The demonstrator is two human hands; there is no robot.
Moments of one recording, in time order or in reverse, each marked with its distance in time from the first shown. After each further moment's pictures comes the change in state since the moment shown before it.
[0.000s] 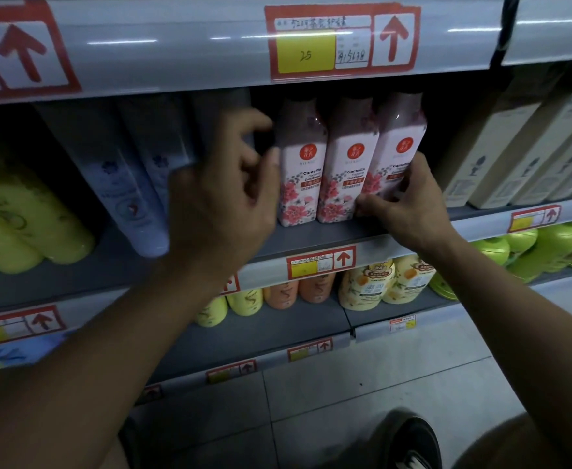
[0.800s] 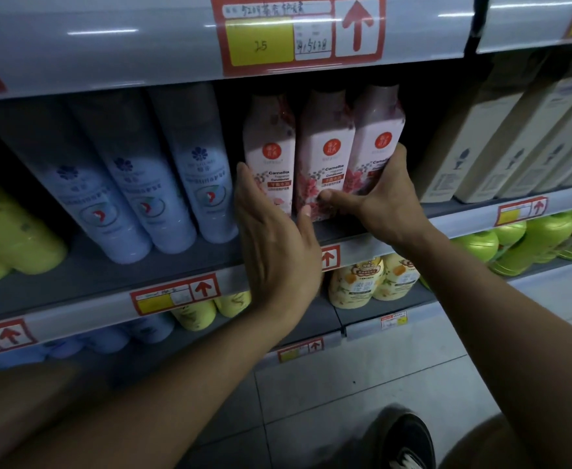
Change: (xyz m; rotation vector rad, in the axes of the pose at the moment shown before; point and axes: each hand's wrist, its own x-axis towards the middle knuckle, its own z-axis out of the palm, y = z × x) left_hand -0.059 0.034 0.094 0.003 -0.124 -0.512; right_hand 0.006 -0.003 0.010 0.152 -0.020 -0.002
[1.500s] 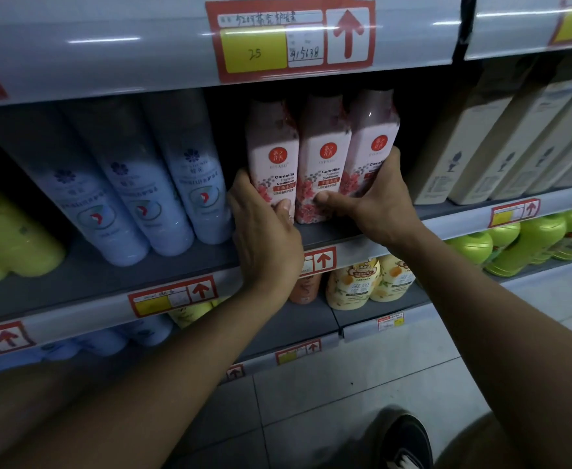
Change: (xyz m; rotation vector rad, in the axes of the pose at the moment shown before) left_hand 0.024 -0.009 0.005 -0.061 0.014 -0.068; right_hand -0.001 -0.004 -0.001 0.005 -0.004 0.009
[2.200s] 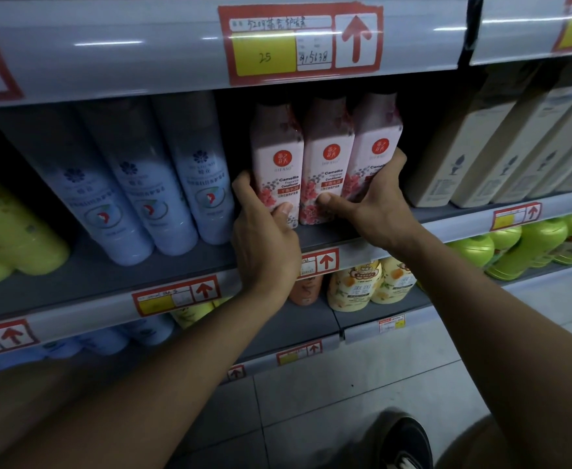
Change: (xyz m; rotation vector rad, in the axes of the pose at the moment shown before) left_hand -0.002 0.001 -0.008 -0.079 -0.002 -0.077; right_hand 0.003 0.001 0.006 0.040 -0.036 -0.026
